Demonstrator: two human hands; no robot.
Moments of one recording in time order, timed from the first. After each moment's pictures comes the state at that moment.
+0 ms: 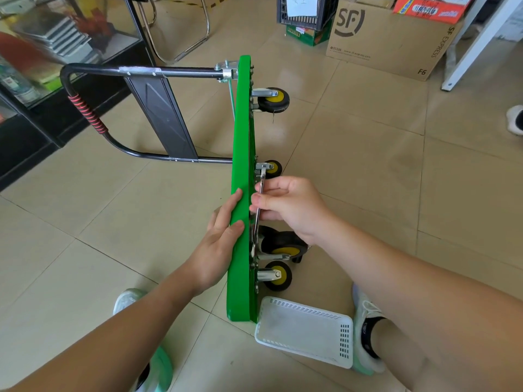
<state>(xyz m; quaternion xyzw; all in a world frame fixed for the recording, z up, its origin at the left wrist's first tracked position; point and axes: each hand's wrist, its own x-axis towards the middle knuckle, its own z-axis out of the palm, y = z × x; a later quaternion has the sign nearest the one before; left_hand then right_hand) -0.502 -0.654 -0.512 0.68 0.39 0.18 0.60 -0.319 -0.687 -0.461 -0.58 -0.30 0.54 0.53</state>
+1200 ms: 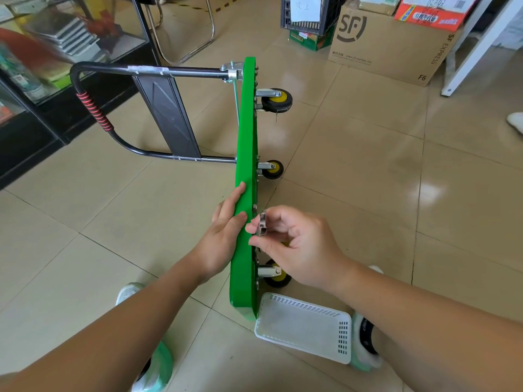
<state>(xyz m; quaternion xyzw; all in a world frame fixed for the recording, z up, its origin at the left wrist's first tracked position) -0.501 -0.656 -0.510 0.68 0.40 0.20 0.59 -0.352 -0.760 -0.460 -0.53 -0.57 0.32 0.54</state>
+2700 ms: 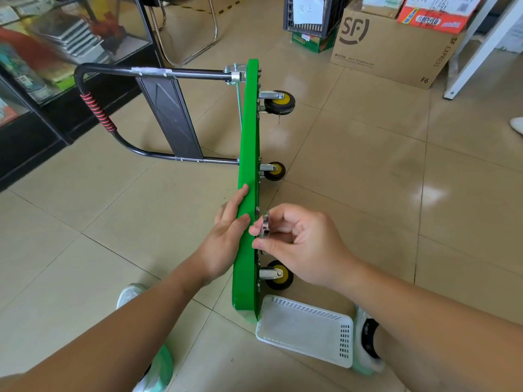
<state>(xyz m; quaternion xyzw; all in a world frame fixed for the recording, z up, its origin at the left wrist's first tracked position) -0.501 -0.656 -0.510 0.69 0.40 0.20 0.57 -0.349 -0.756 -0.449 -0.54 -0.52 0.41 0.52</state>
